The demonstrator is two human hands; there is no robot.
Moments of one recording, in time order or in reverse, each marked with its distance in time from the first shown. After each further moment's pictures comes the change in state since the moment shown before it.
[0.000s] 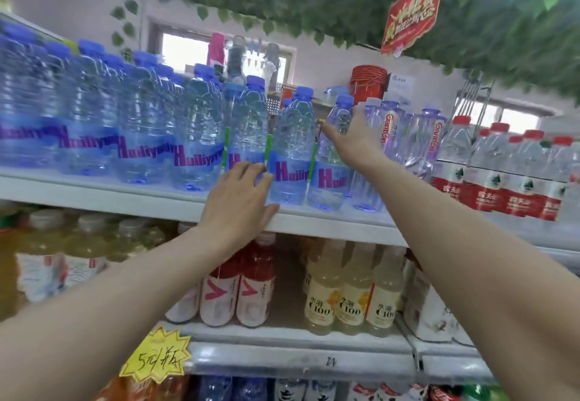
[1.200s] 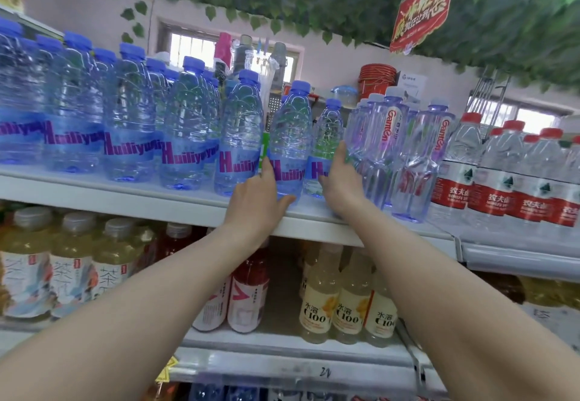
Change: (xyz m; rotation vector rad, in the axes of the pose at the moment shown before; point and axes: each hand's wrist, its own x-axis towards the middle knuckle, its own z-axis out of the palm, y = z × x) left_hand 0.035 0.039 0.022 -0.265 -0.069 -0.320; right_hand 0.000 0.065 0.065 -0.263 -0.078 0.040
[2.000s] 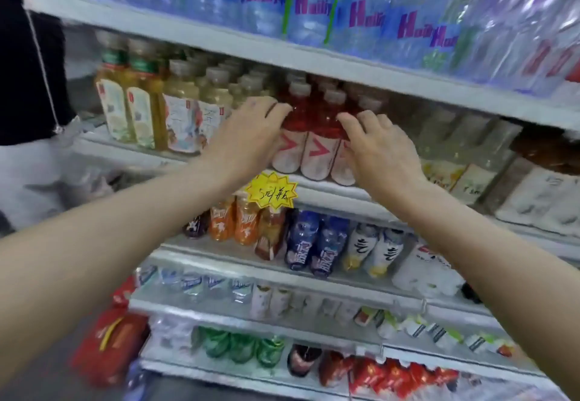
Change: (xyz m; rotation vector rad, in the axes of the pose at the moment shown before) left_hand -0.169 -0.180 -0.071 0.200 -0.030 0.327; right_hand -0.234 -0.072 0.062 -0.475 0.063 -0.671
